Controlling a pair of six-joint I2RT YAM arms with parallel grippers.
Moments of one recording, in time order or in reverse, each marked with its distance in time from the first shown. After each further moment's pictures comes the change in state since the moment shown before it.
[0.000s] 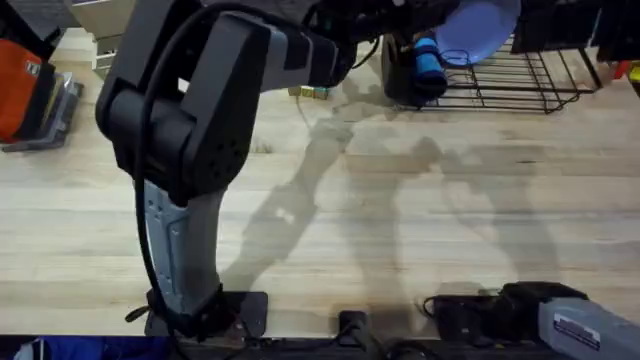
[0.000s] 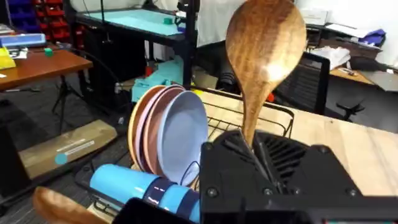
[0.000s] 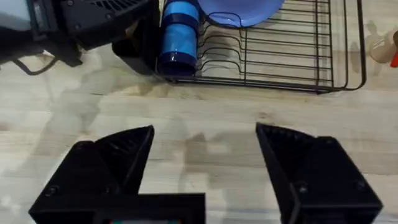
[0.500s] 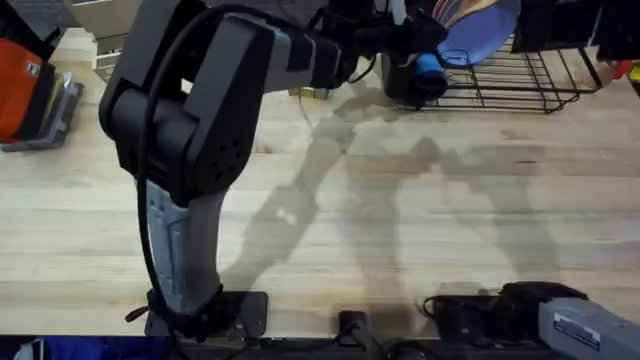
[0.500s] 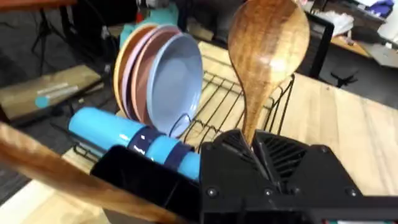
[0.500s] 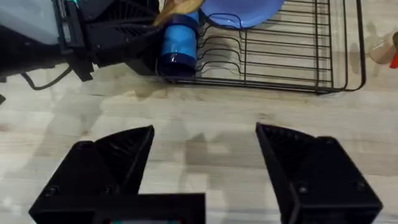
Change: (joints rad) left arm -0.008 0.004 0.000 -0.234 -0.001 0.033; right arm 0.000 0.000 0.000 0.003 0.000 0.000
